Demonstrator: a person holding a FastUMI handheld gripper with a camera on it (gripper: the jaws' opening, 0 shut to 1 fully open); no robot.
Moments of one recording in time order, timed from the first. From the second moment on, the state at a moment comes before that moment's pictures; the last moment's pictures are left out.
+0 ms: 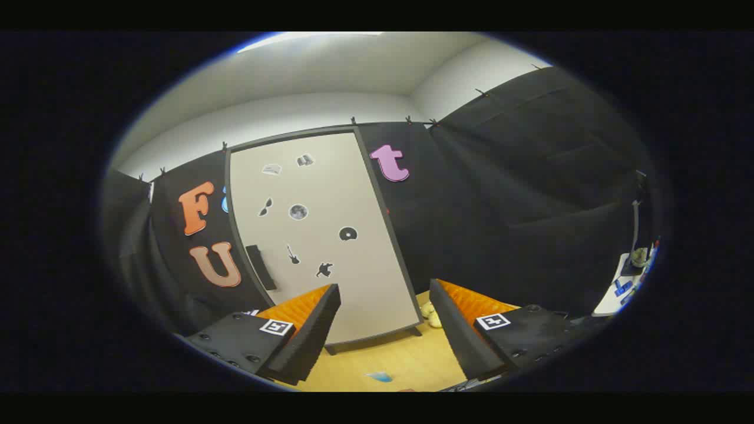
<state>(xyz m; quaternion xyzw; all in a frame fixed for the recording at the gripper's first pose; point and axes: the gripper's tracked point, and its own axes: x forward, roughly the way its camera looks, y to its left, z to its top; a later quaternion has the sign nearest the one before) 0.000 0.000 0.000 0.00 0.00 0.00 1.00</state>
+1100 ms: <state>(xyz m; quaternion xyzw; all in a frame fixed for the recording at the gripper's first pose) 0.015 0.047 -0.014 -0.04 0.03 0.09 0.99</state>
